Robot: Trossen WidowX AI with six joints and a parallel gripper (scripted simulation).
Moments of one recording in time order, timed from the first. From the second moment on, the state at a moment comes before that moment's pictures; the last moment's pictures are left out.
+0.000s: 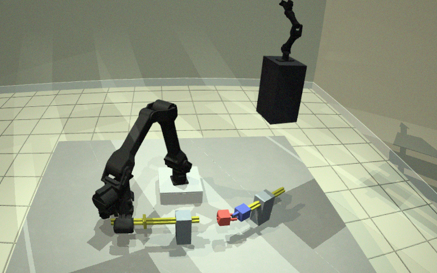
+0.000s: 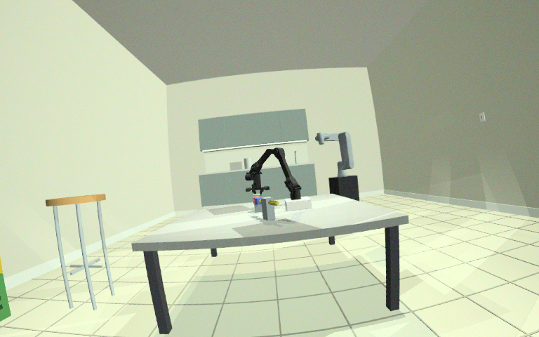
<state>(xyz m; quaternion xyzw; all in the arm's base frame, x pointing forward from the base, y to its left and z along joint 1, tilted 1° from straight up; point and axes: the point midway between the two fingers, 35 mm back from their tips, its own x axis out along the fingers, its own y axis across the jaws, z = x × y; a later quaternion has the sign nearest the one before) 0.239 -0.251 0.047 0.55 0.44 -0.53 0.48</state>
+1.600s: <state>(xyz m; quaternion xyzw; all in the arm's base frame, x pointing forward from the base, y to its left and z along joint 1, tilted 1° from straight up) 0.248 -0.193 0.046 0.54 0.45 -0.53 0.47</state>
